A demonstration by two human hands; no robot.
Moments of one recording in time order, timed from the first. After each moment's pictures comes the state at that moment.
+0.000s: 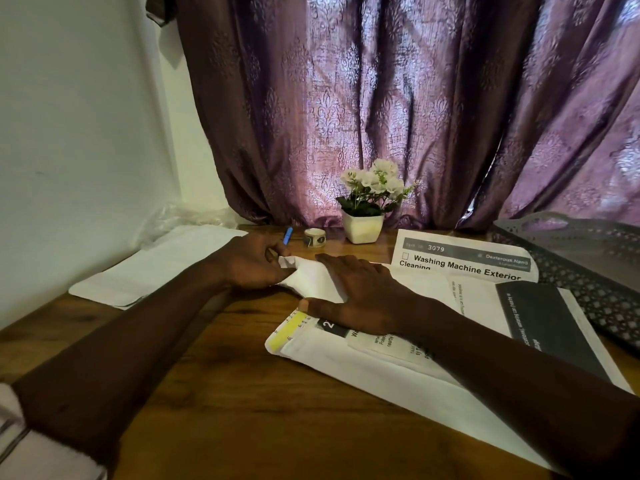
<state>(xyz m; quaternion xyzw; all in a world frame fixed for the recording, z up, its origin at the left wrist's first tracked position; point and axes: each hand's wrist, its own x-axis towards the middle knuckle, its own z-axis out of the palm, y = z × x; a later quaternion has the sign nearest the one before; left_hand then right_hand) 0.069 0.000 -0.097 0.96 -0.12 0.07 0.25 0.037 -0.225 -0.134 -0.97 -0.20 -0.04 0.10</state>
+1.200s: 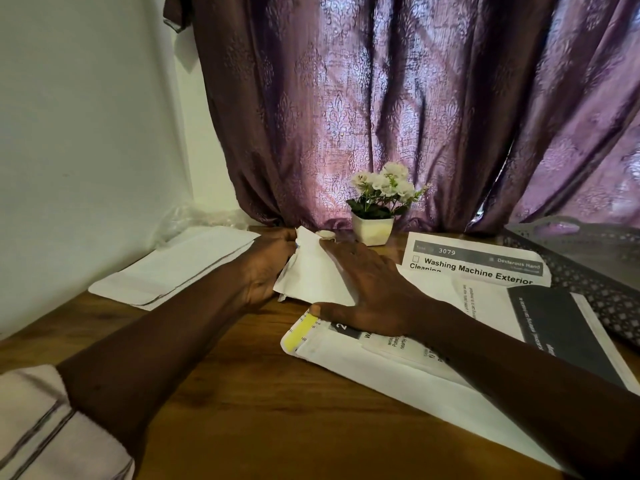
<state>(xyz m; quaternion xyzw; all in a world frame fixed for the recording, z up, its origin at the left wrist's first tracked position) 0.069 -0.026 -0.107 0.68 -0.05 -0.01 0.73 0.036 -0.225 -0.134 -0.95 -0.26 -0.13 0.13</state>
